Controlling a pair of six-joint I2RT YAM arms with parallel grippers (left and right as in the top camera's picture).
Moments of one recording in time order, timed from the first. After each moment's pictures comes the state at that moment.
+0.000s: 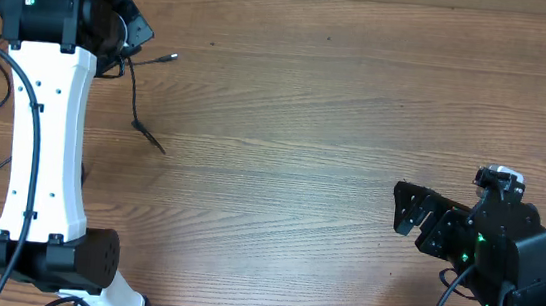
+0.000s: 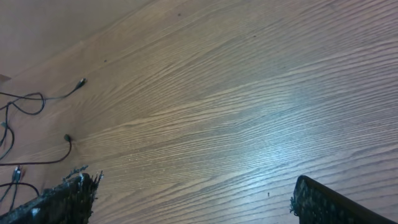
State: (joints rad) left arm -0.01 1.80 2.17 -1.44 -0.13 -0.67; right arm 0.41 0.74 1.13 -1.13 0.12 0.67
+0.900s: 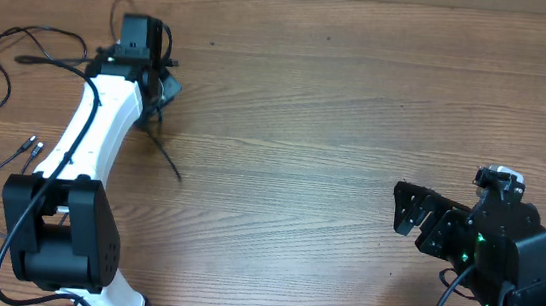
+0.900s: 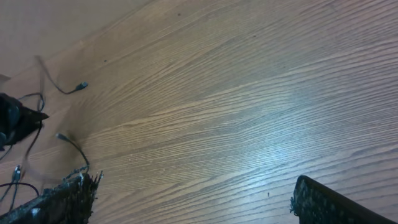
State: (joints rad) left arm -0.01 1.81 1.38 -0.75 -0.18 -0.78; right arm 0.41 0.74 1.13 -1.13 0.12 0.67
